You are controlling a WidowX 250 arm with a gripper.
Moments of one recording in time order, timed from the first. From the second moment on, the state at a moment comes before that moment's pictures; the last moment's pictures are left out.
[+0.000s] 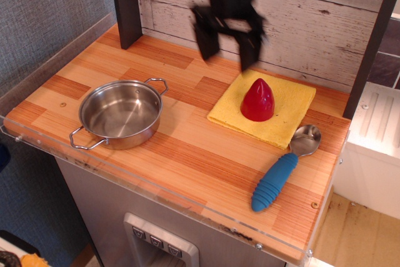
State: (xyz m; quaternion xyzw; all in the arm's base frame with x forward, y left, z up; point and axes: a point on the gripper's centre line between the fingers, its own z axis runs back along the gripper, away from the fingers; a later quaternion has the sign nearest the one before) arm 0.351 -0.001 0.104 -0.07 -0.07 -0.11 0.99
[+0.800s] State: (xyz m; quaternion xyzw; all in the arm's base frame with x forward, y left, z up) arm 0.294 0.057 0.085 0.00 -0.03 -0.07 1.00
